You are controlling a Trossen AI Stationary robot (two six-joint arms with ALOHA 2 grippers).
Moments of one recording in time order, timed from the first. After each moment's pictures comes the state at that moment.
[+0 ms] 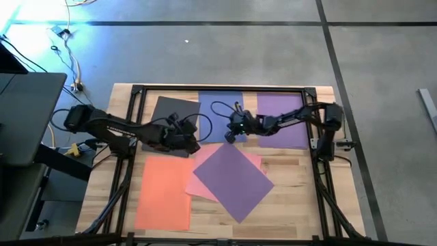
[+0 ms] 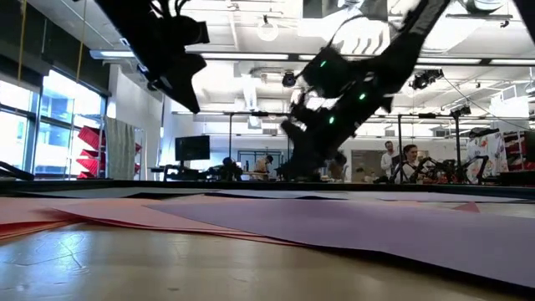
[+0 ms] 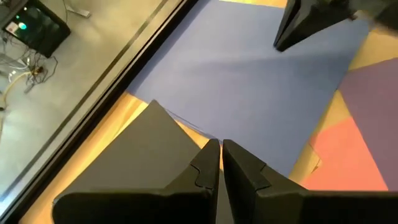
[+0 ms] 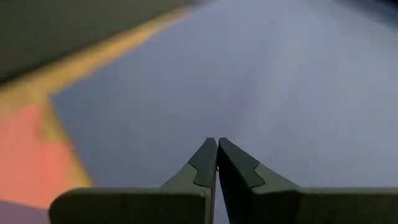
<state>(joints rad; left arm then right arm) -0.13 1.41 0.93 -0.59 -0.80 -0.44 -0.23 1.92 0.93 0.20 0.20 0.33</state>
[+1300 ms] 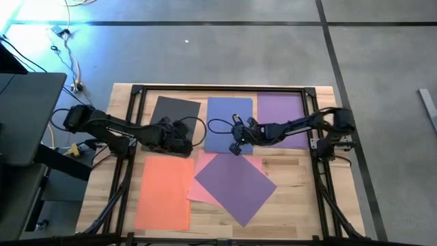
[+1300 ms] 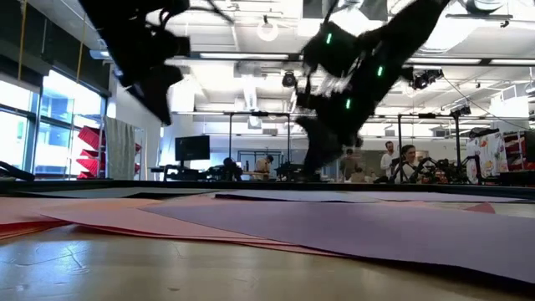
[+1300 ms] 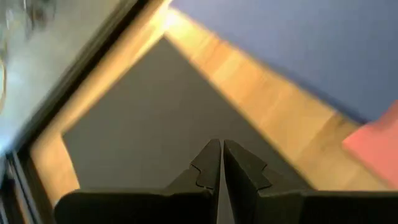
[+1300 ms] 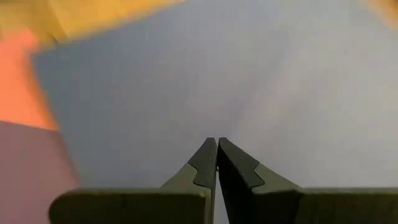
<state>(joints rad) -0.12 1.41 0.88 -0.87 -0.71 -0.74 -0.04 1.72 0.93 -0.14 0.39 0.36</state>
